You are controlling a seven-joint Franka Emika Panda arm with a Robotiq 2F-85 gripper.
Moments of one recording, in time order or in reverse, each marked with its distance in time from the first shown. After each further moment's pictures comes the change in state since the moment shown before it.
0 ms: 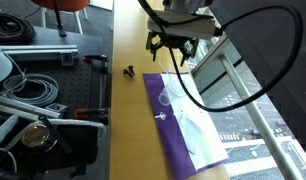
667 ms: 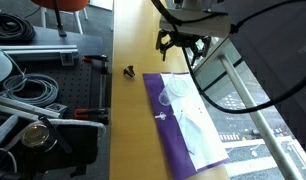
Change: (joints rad) arm -0.015 0.024 -0.001 0.066 0.000 0.001 0.000
